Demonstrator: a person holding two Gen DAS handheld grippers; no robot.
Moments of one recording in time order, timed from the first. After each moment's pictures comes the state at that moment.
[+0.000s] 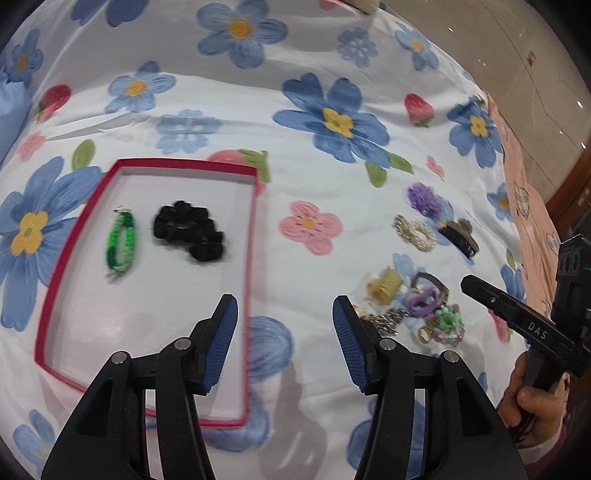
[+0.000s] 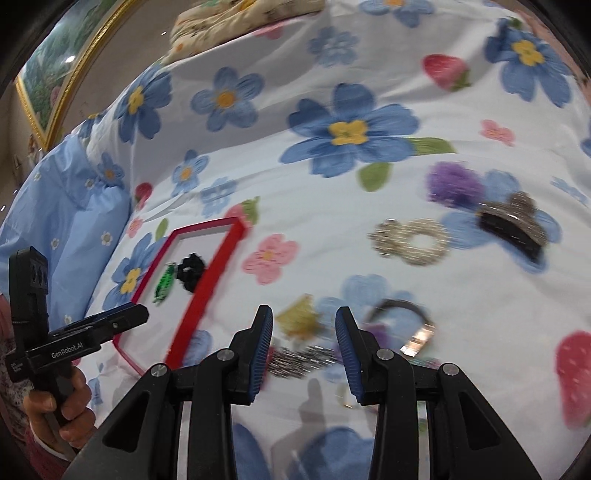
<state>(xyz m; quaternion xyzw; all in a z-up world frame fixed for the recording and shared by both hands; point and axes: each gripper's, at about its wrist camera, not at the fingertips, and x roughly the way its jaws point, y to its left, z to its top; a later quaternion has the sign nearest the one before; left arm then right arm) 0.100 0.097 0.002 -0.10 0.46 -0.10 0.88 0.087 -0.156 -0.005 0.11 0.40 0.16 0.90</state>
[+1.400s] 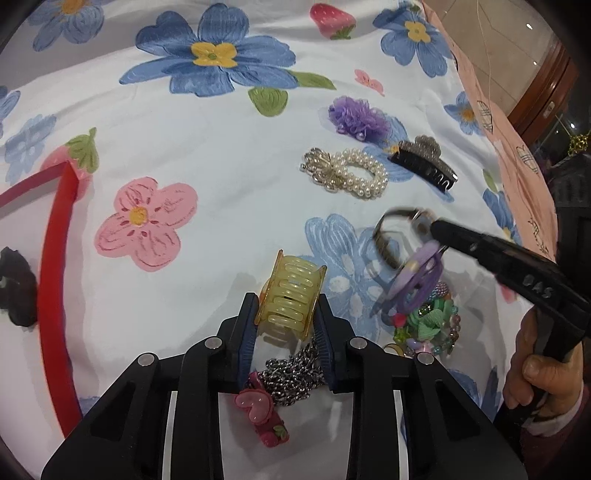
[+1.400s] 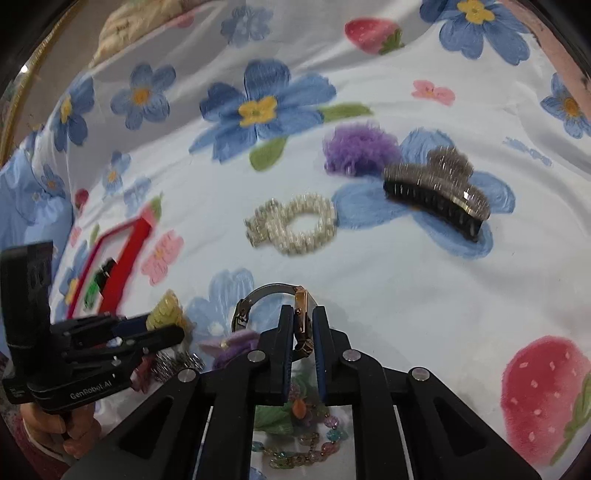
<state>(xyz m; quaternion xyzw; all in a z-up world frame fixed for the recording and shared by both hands) 0.165 -0.030 -0.061 -0.02 0.51 -0.23 0.83 0.123 -0.227 -0.048 0.12 0.43 0.09 0.89</state>
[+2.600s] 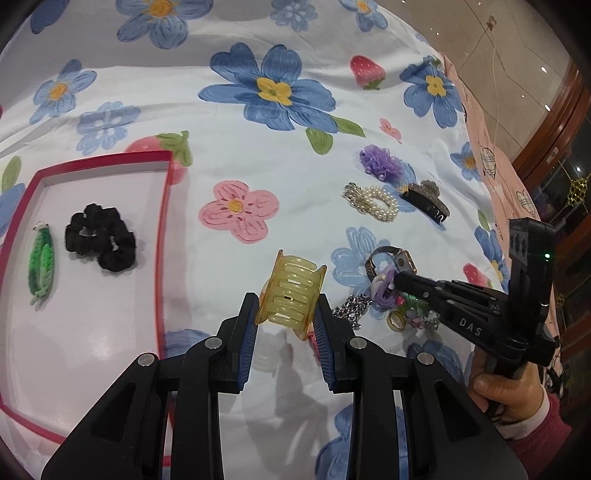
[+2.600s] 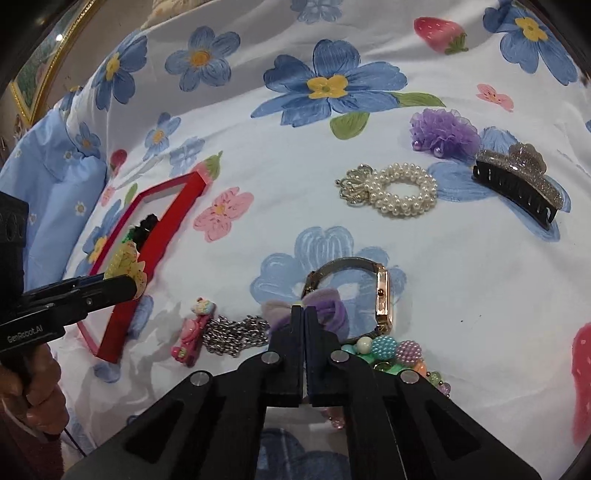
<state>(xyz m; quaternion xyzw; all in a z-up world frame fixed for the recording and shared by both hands) 0.120 0.054 -0.022 -0.08 0.48 -0.19 0.86 0.103 -0.162 -0.060 0.08 0.44 0.16 0.88</state>
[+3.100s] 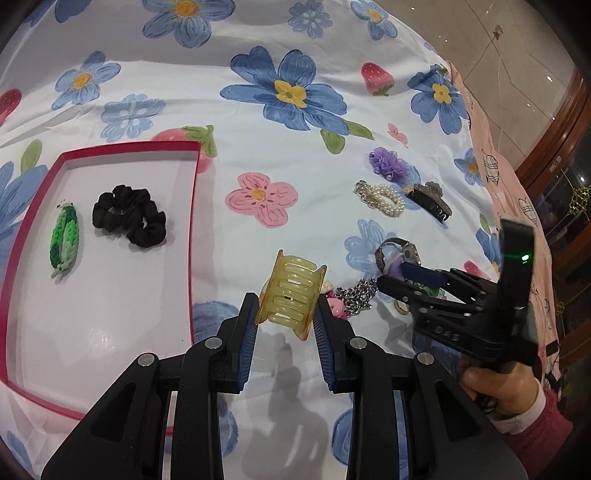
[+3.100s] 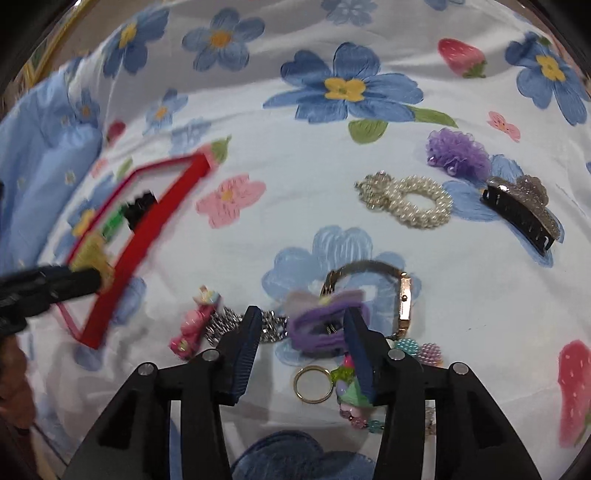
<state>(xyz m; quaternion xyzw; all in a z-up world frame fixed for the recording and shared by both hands) 0.100 0.077 -0.022 -0.09 0.47 -0.18 0.86 0.102 -0.127 -0.064 0.00 0.45 0.13 0.88</state>
